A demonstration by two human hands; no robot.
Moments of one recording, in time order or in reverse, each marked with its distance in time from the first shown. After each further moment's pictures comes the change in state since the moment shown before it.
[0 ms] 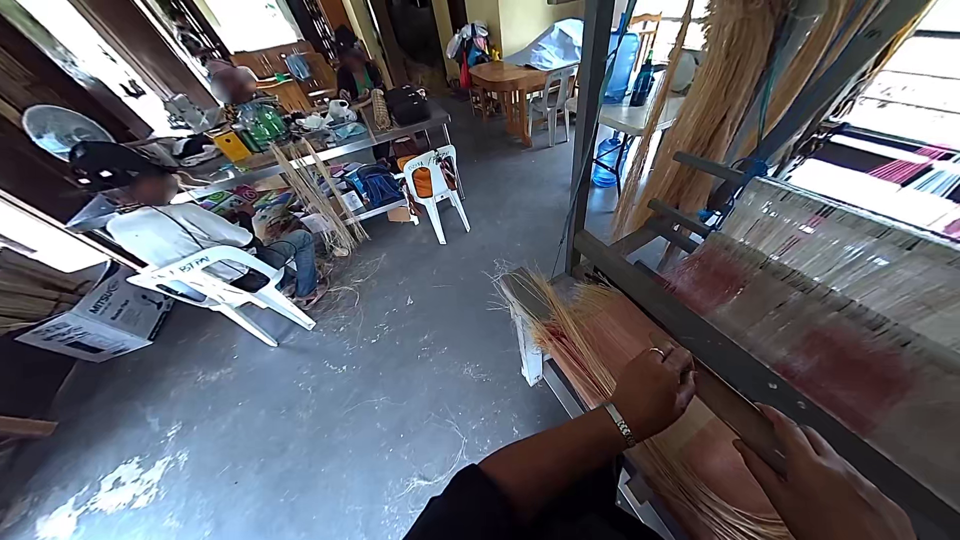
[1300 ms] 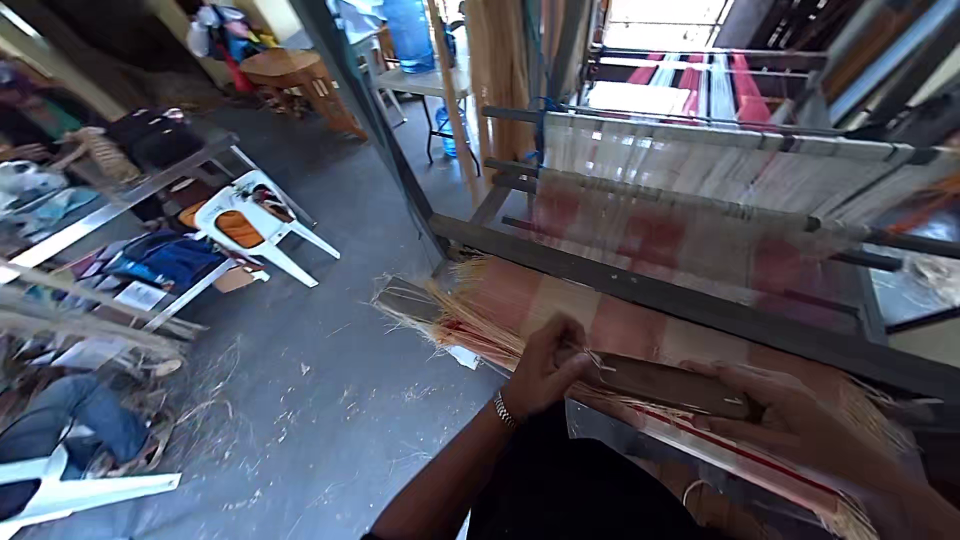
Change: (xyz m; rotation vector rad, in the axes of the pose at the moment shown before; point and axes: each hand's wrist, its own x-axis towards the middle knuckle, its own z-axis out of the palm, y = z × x) left_hand -0.023 0.009 -0.001 -0.773 -0.272 0.262; right_hand -0.095 0.088 -0.028 0.498 0.054 -0.166
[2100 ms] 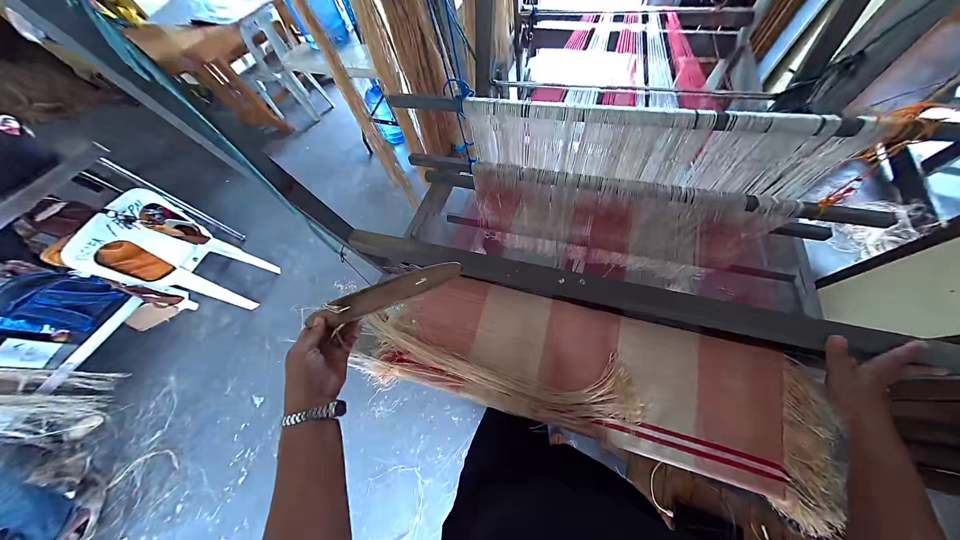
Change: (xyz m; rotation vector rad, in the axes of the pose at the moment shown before) left_hand -0.001 -0.040 -0.202 -0.206 1.036 -0.591; right_hand -0.096 0.243 -0.046 -0.167 0.989 0.982
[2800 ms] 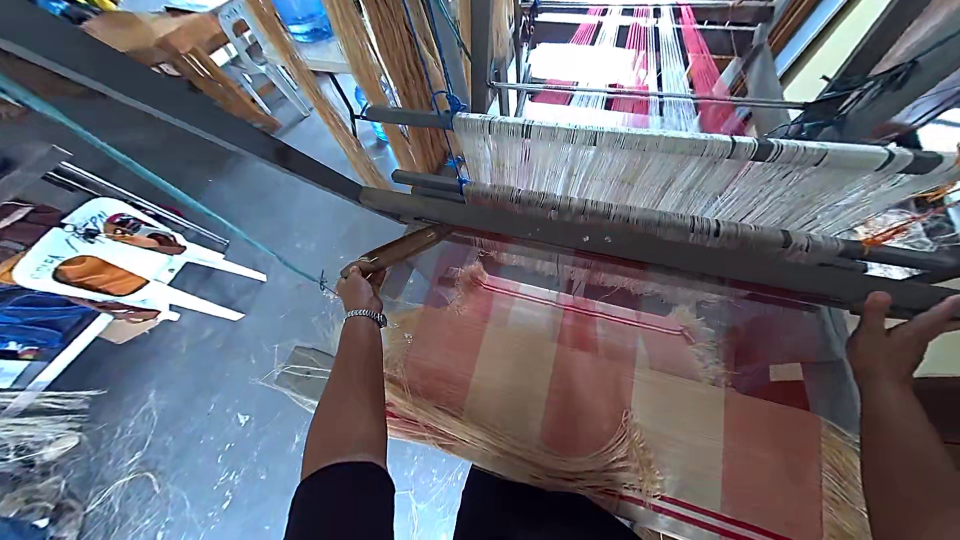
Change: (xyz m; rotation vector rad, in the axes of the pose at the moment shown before) left_hand 0.205 -0.077 0.131 0.061 0.175 0.022; right_hand 0.126 -0.055 0.074 0.058 0.137 -0.109
